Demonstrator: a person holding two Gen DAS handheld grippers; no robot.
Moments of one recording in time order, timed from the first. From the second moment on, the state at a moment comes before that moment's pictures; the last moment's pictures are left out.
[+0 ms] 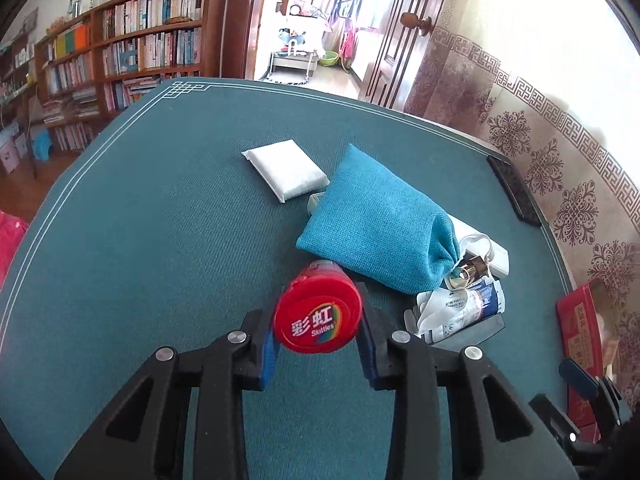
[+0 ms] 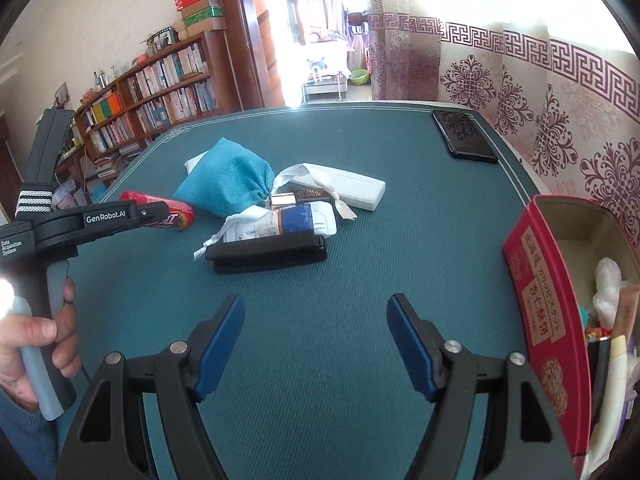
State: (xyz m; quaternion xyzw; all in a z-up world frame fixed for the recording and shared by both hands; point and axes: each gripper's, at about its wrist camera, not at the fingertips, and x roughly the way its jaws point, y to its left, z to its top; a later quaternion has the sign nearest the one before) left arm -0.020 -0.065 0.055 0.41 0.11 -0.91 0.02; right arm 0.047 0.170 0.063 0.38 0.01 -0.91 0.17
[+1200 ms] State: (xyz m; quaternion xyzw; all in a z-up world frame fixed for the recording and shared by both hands) left arm -0.026 -0.101 0.052 0.40 0.17 -0.90 0.04; right arm -0.060 0.046 0.047 0.39 0.12 -0.86 0.30
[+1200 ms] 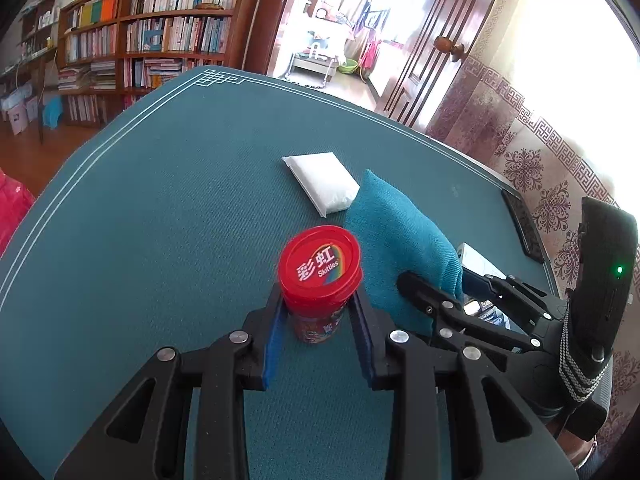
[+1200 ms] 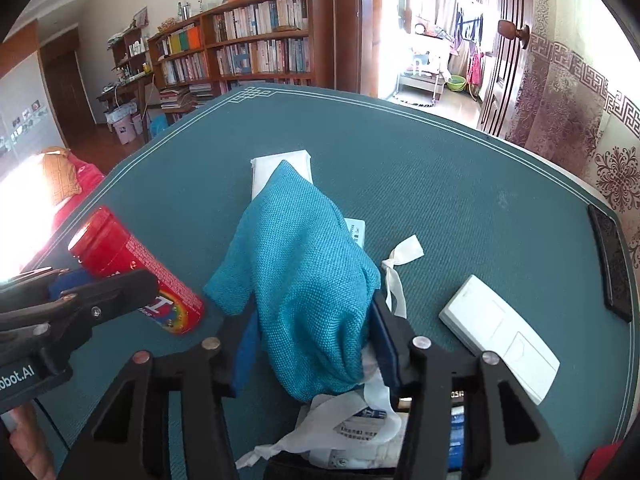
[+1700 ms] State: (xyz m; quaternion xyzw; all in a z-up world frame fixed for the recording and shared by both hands) left arm -0.027 -0.114 0.050 0.40 0.20 -0.89 0.04; right arm -0.013 0.078 0.088 0.34 0.06 -0.90 0.26
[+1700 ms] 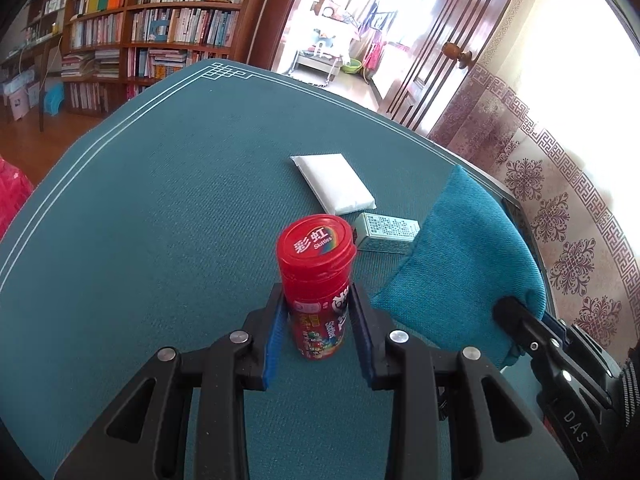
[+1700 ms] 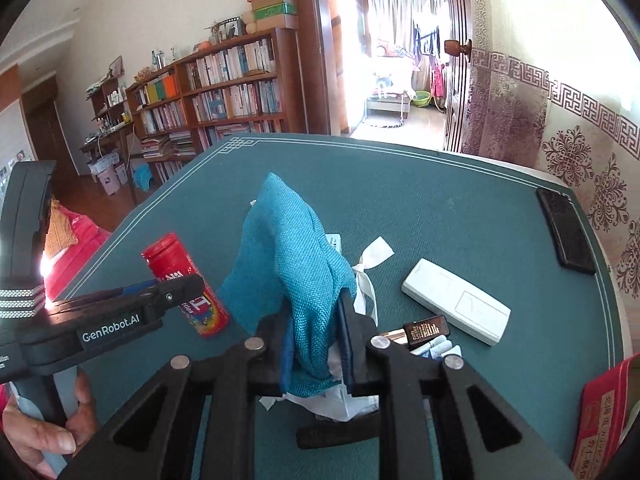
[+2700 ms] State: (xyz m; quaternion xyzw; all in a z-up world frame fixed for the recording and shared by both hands) left arm -0.032 -0.096 0.042 0.40 0.19 -0.89 0.00; right arm 0.123 0.315 0.139 0.23 -0.07 -0.97 -0.04
